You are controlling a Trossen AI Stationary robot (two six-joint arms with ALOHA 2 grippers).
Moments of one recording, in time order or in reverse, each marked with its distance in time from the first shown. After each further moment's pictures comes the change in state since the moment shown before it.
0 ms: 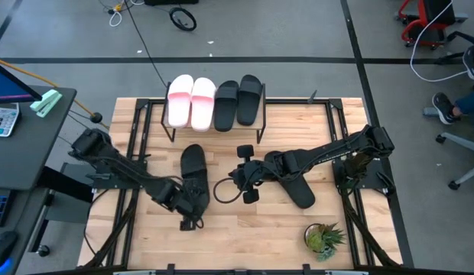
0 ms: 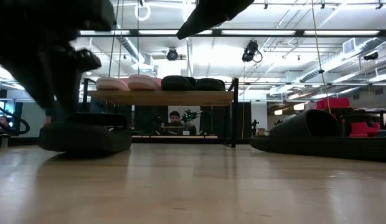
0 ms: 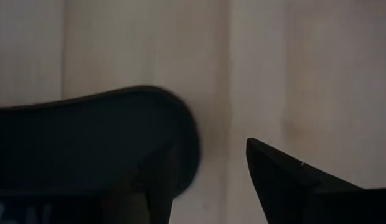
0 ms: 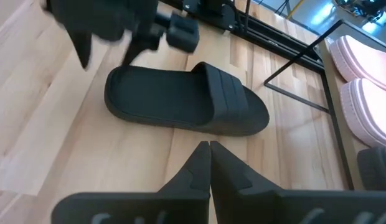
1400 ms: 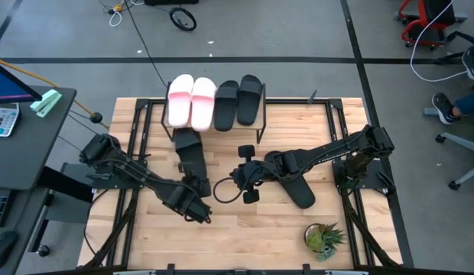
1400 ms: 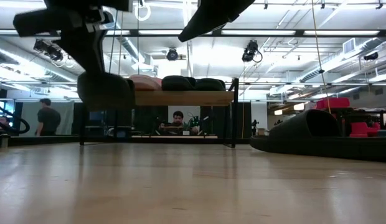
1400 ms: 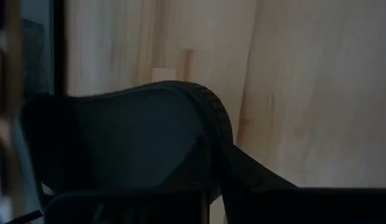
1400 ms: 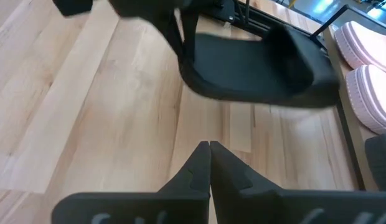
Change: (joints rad) left arm 0.021 0.142 0.328 -0.612 -0.443 -0.081; right arm 0.000 0.000 0.000 -0.025 0.000 0.050
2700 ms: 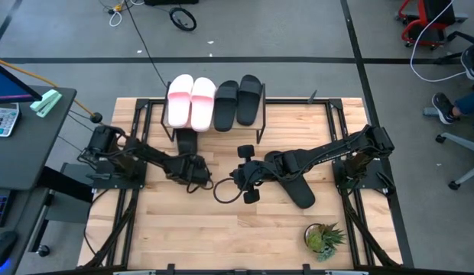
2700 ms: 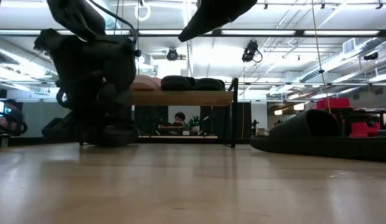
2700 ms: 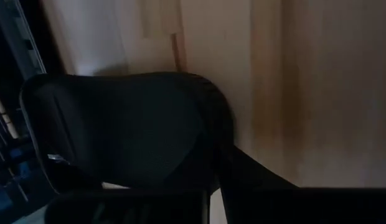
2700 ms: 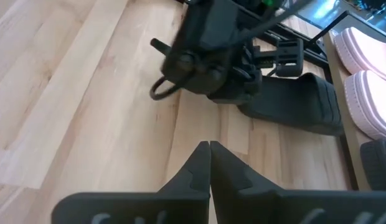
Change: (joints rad) left arm 0.368 -0.002 -0.508 0.461 -0.103 0.489; right arm 0.000 0.000 0.000 0.000 0.000 -0.040
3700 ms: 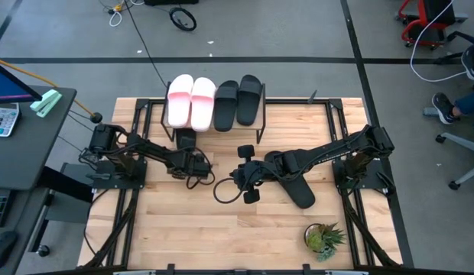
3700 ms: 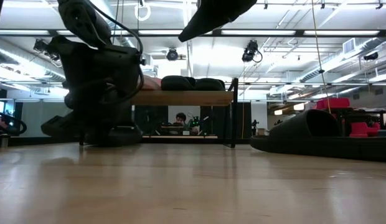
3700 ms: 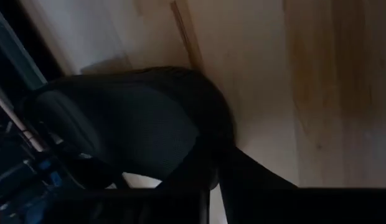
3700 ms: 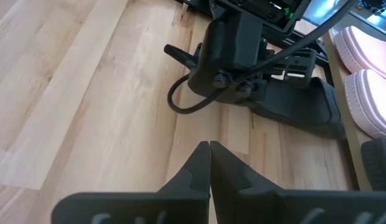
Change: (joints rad) left arm 0.068 0.001 -0.001 -0.015 0.005 0.249; right arm 0.000 0.000 0.000 0.000 0.000 0.006
